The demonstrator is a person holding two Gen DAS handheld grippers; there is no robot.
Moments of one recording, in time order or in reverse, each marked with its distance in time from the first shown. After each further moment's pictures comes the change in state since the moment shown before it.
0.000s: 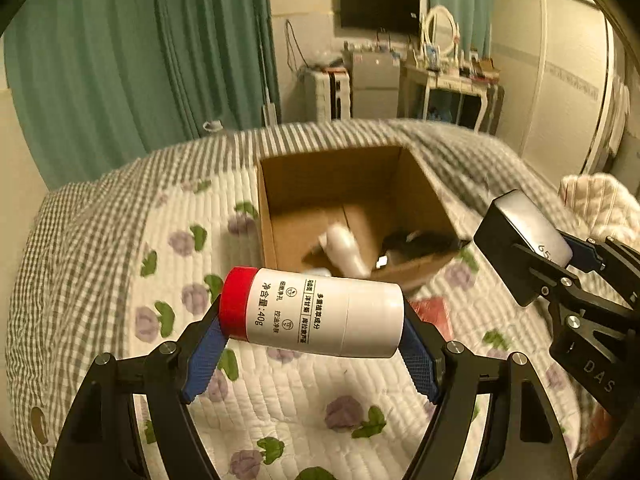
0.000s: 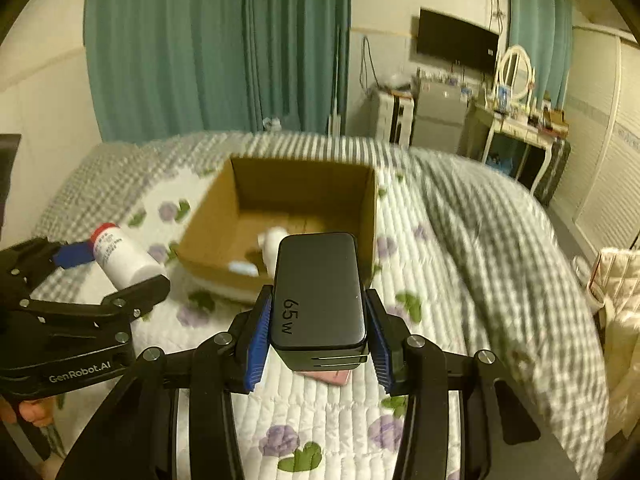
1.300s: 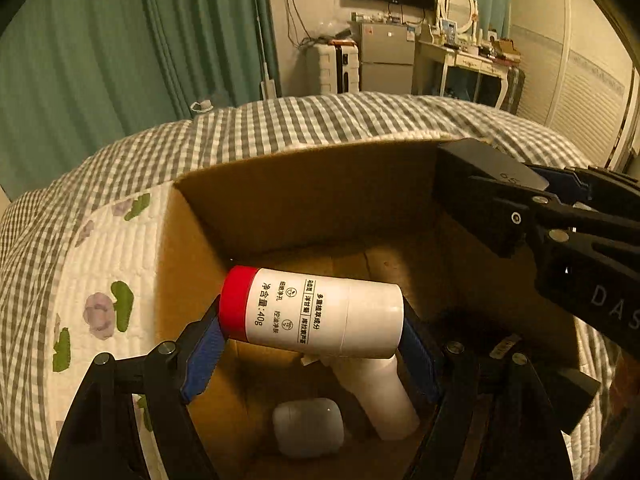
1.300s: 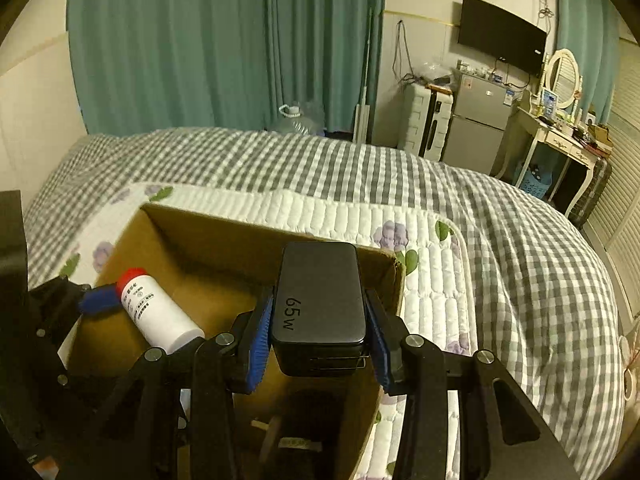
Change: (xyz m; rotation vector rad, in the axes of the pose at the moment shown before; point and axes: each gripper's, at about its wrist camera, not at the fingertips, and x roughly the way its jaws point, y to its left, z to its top) left arm 0.196 -0.013 0.066 0.005 0.108 0.025; right arm 0.212 -0.044 0.105 -0.084 0.081 0.094
